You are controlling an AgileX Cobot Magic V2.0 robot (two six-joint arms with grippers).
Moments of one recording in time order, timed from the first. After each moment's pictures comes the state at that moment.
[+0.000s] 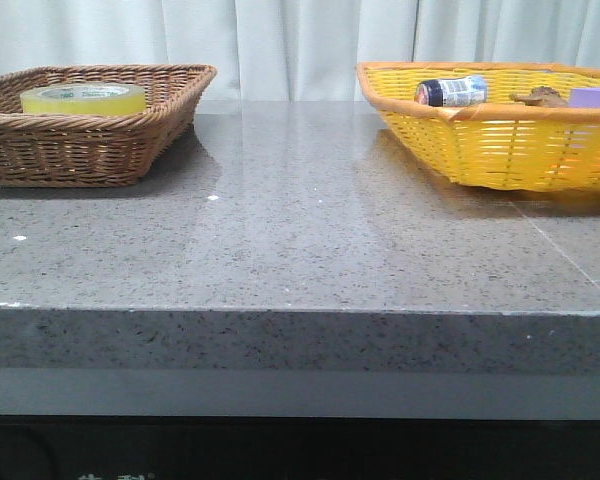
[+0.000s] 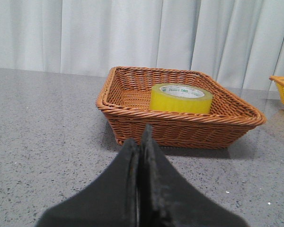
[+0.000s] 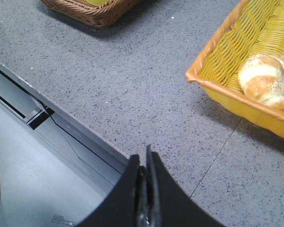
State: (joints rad) left arm -0.07 -0.01 0.01 0.02 0.02 -0.09; right arm 0.49 0.61 -0.75 0.20 0.73 -0.13
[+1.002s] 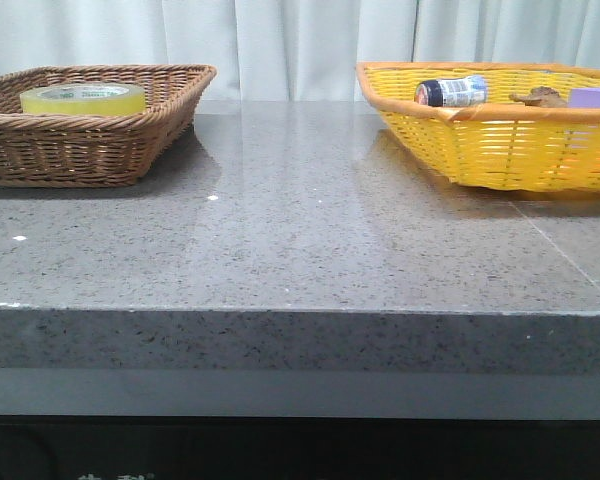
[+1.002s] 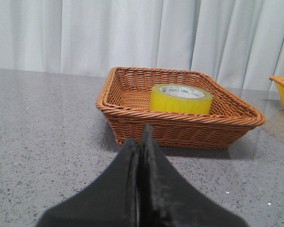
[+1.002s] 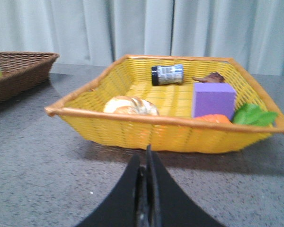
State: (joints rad) left arm -0.07 -0.01 0.01 0.02 0.02 -0.09; right arm 0.14 0.01 -0.06 0.19 0.10 -0.14
